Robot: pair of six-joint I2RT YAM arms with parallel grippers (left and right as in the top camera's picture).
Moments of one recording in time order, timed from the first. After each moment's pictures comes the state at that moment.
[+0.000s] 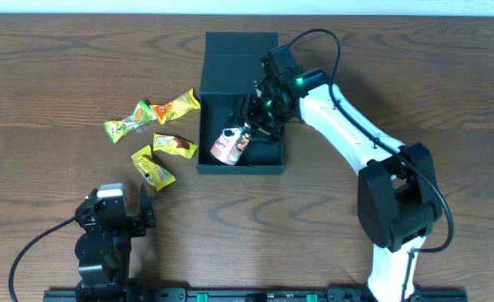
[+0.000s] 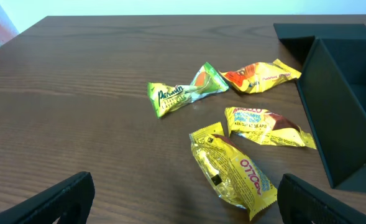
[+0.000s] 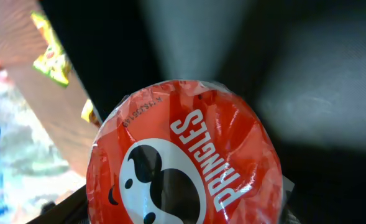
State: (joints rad) left arm 0.08 0.01 0.14 -0.48 -0.04 0.03; right arm 0.47 2.05 1.62 -0.82 -0.58 0.83
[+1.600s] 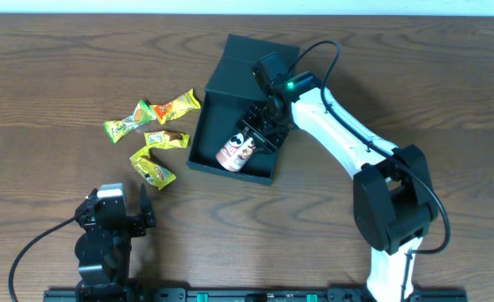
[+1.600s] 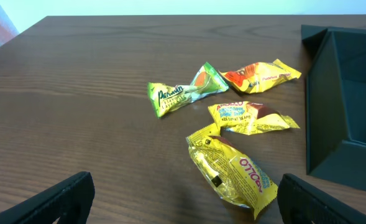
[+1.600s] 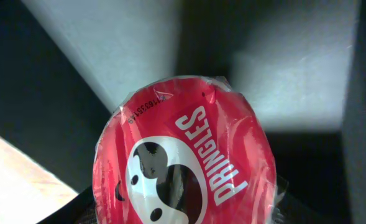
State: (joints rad) left arm 0.08 0.01 0.14 -0.48 -0.04 0.03; right arm 0.51 2.05 1.62 -0.94 -0.41 1.10
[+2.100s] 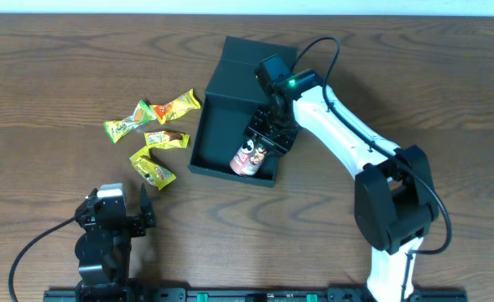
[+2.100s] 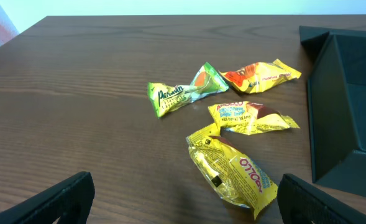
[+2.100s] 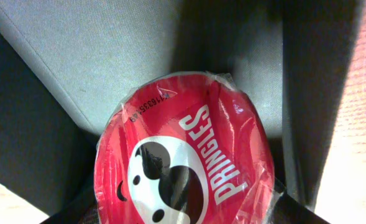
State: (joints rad) left arm 0.08 0.01 0.14 -0.48 -0.04 0.03; right arm 0.51 2.05 1.64 -1.05 -0.32 0.97
